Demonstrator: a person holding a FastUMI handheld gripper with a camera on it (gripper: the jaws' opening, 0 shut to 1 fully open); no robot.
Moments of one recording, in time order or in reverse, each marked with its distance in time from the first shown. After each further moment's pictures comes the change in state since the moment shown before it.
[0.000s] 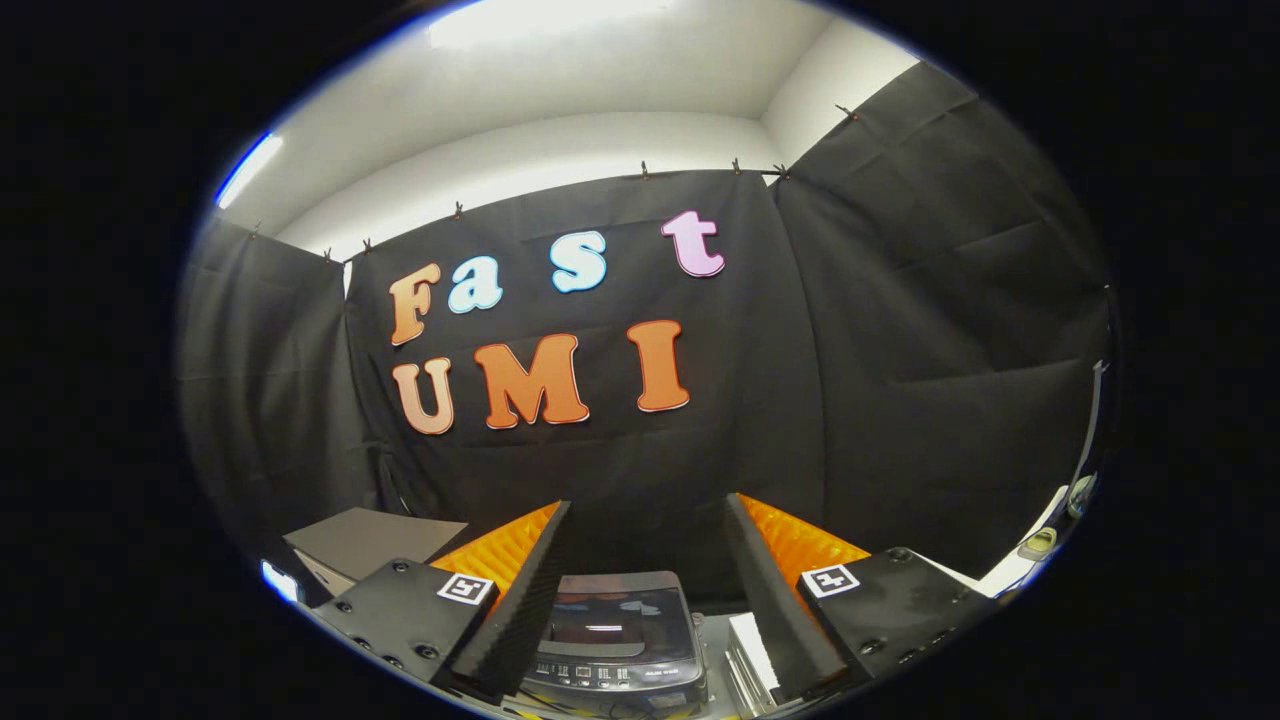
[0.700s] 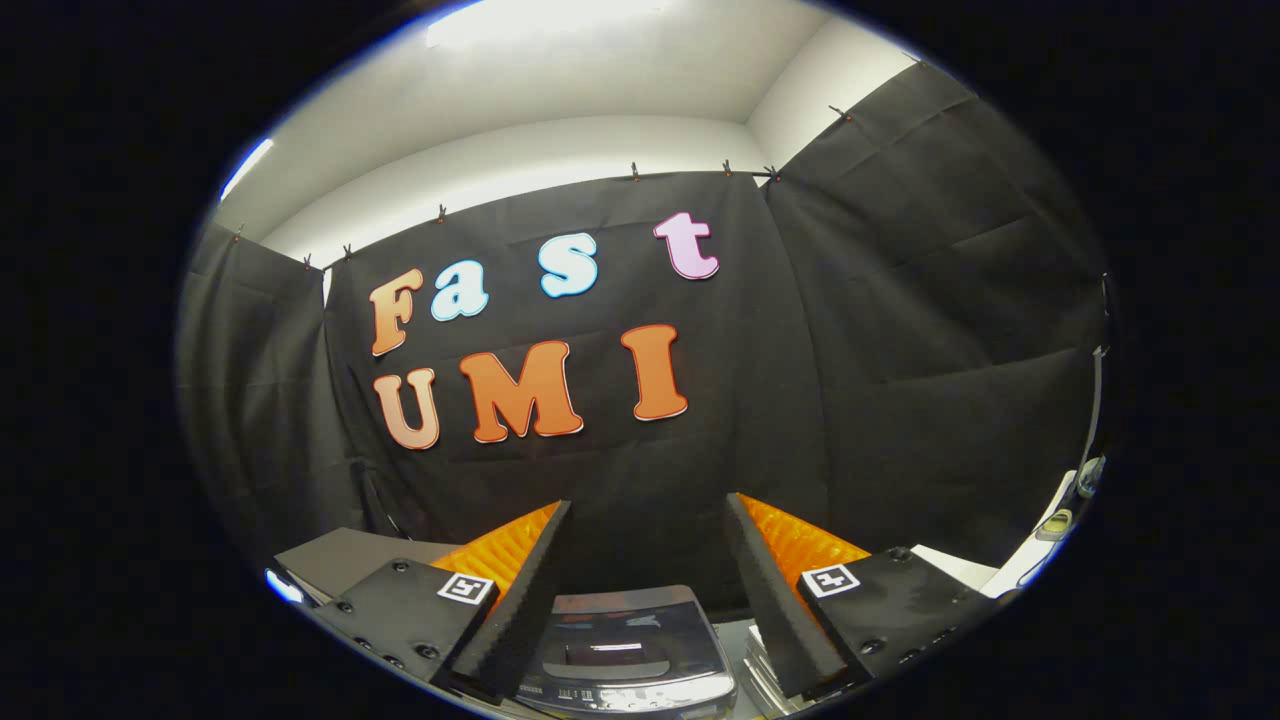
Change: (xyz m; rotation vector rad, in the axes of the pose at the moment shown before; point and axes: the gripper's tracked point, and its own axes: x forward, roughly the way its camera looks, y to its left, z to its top) arm 0.048 0.048 0.000 0.036 -0.045 -0.063
